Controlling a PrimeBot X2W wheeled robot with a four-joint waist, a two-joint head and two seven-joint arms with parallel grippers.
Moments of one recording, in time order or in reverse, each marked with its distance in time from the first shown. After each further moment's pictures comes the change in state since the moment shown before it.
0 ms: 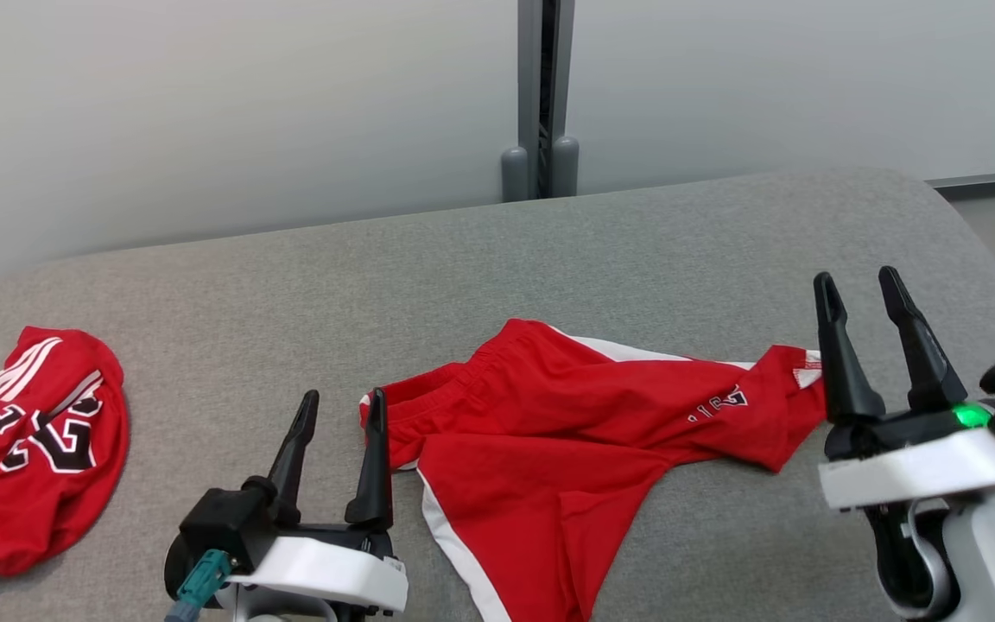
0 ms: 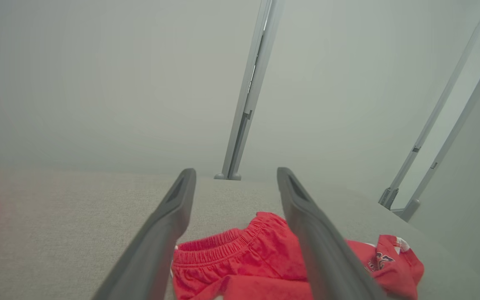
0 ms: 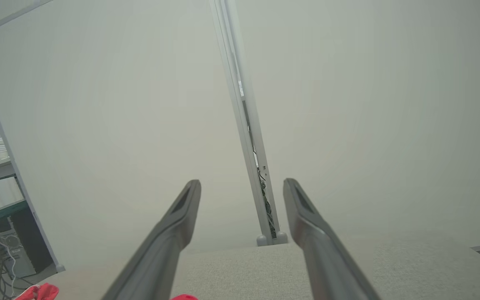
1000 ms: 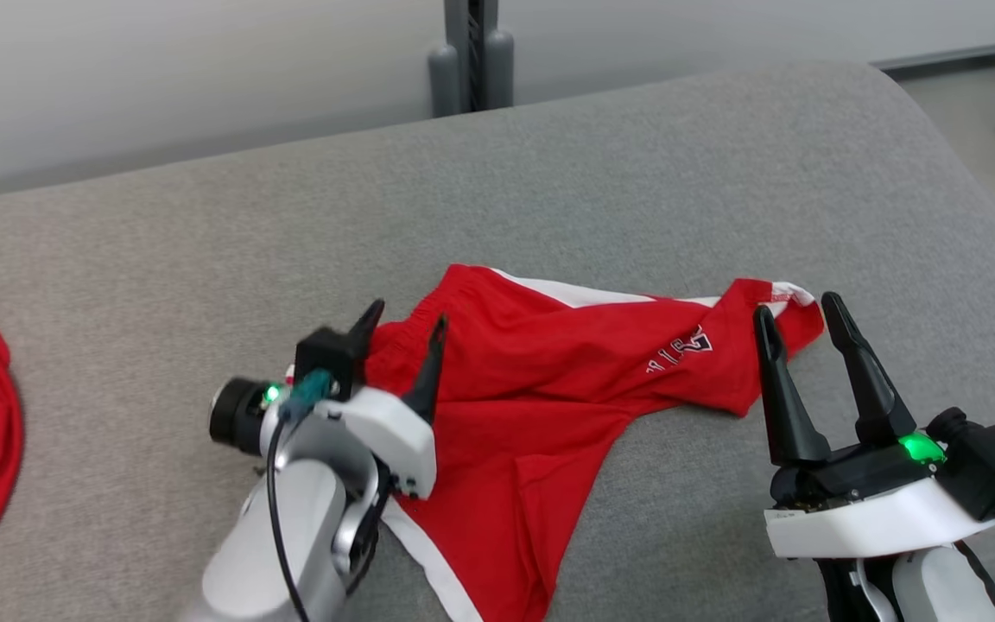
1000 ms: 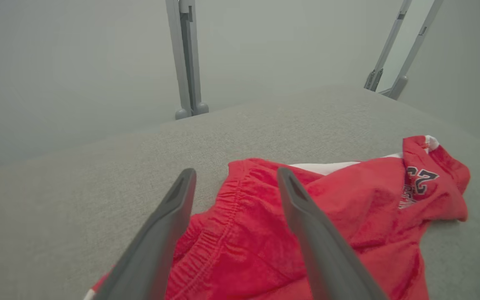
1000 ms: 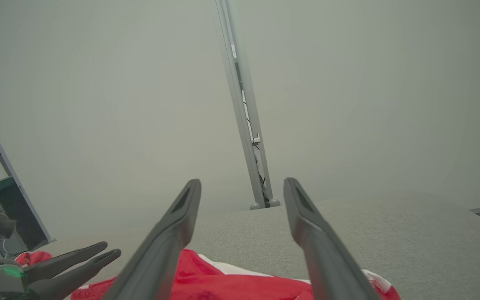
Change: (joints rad) left arm -0.378 -0.001 -0.126 0.396 0.097 -0.047 0.142; right arm 0.130 0.107 0.025 -0.201 -0.136 0.000 0.000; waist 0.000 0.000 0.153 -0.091
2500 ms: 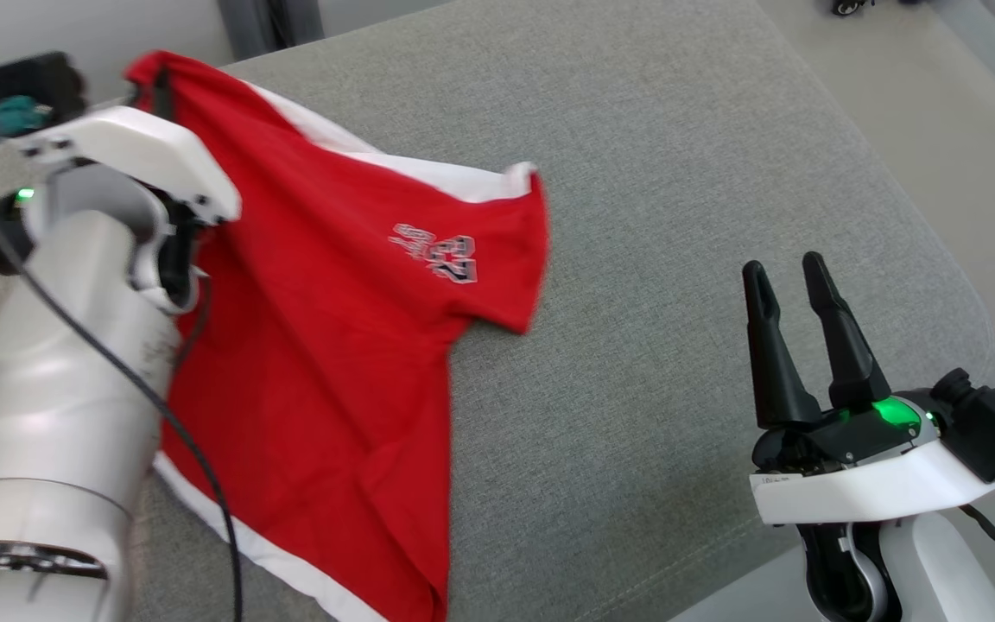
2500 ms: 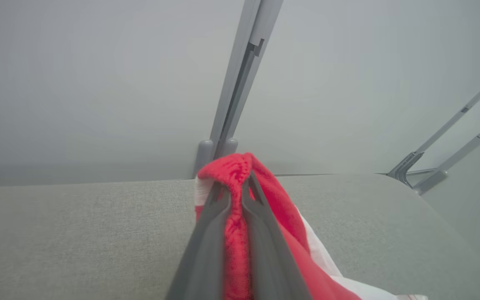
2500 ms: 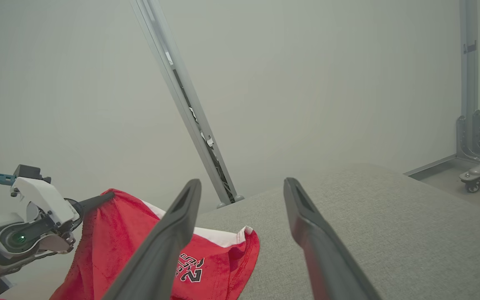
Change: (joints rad) left arm -0.606 0.100 0.195 0.557 -0.275 0.004 -0.001; right arm -0.080 0.013 0.049 -0.001 0.183 0.000 0.000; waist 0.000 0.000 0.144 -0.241
